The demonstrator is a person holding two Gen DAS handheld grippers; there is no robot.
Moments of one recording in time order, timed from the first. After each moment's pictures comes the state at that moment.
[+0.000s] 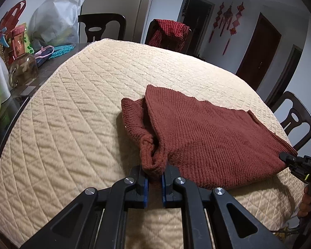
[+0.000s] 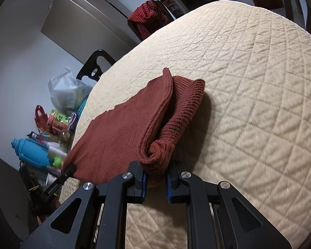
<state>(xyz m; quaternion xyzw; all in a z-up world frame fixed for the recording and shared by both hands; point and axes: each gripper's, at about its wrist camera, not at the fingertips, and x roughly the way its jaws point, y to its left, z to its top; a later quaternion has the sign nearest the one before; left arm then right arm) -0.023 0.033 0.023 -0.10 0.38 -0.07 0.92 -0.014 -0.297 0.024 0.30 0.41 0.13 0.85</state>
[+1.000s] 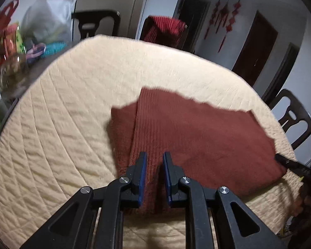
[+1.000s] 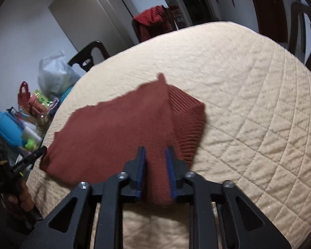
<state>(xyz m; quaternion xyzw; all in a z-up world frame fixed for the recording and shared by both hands) 0.001 0.027 0.011 -0.10 0.39 -0.09 0.91 -0.009 -0.293 0.019 0.19 0.40 0.09 0.89</state>
